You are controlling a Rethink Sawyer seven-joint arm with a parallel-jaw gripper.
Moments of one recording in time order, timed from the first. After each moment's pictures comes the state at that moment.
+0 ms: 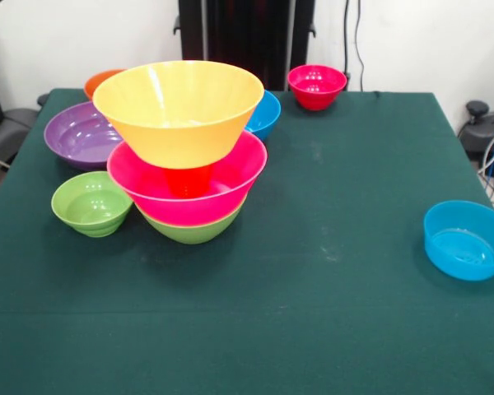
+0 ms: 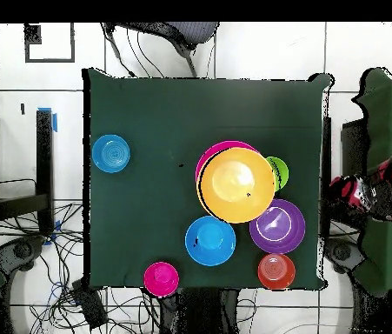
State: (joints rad) arm -0.75 -0.62 -0.05 1.19 -0.01 1.48 1.34
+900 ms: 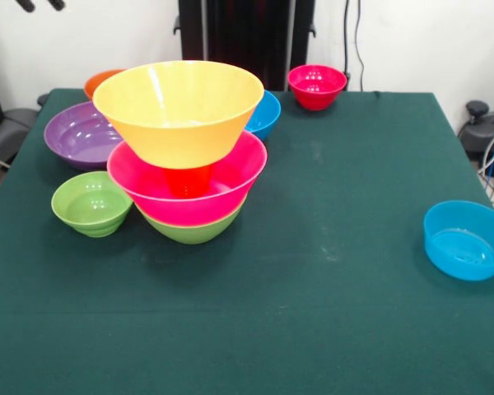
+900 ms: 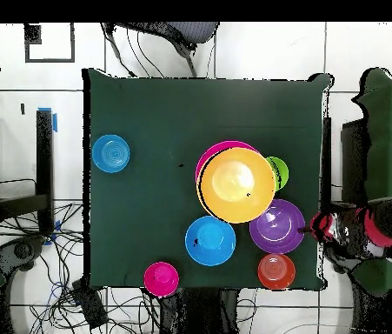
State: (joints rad) arm -0.89 -0.77 0.07 1.61 -0.02 1.20 1.34
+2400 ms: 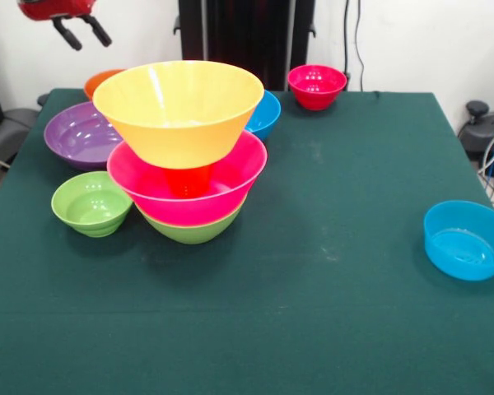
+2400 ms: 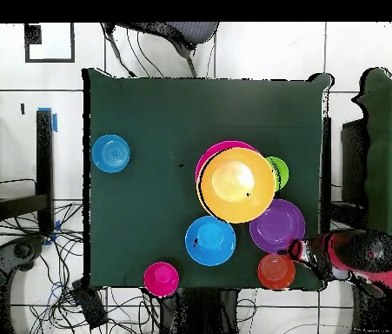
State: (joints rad) arm -1.10 -0.71 0.29 1.83 -0.26 0.97 1.34
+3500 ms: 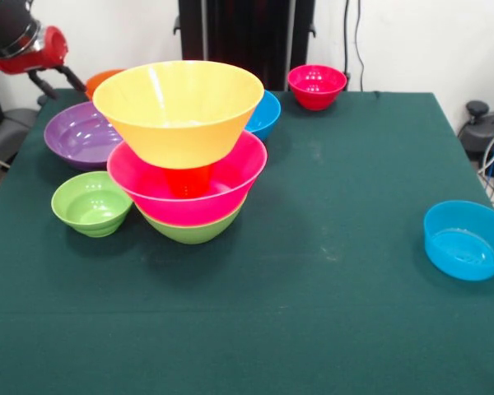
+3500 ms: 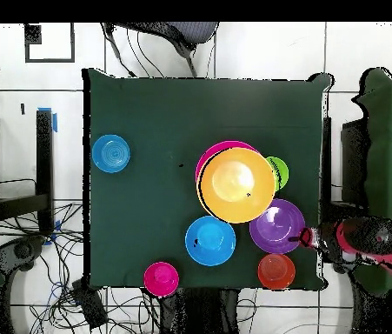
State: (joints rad) arm -1.22 -0.48 0.44 1.62 -0.43 1.04 1.34
